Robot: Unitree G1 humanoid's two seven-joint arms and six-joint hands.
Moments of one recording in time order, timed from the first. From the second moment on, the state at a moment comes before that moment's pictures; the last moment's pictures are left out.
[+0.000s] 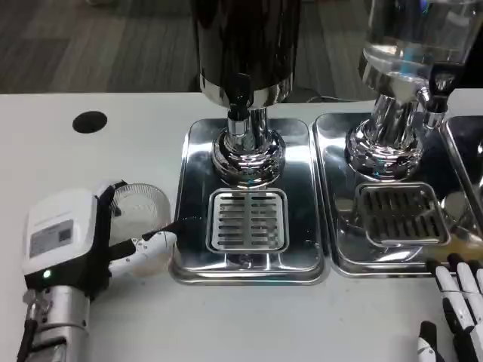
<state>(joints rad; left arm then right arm) 0.00 0.38 -0.22 0.13 0.84 0.21 0.31 0.43 -0.47 0.26 0.19 -0.91 -0.16 -0.77</state>
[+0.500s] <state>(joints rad) 0.01 0.36 -0.22 0.12 0.84 0.25 0.35 0.42 -0.47 0.25 0.19 -0.90 -0.17 -0.77</state>
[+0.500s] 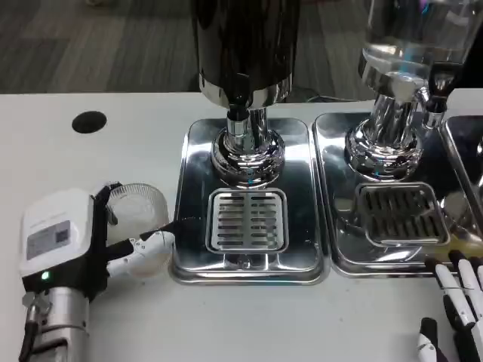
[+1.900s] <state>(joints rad) 0.07 0.34 -0.24 0.02 0.93 0.30 0.44 0.43 -0.47 0.25 0.19 -0.88 -0.18 -0.77</state>
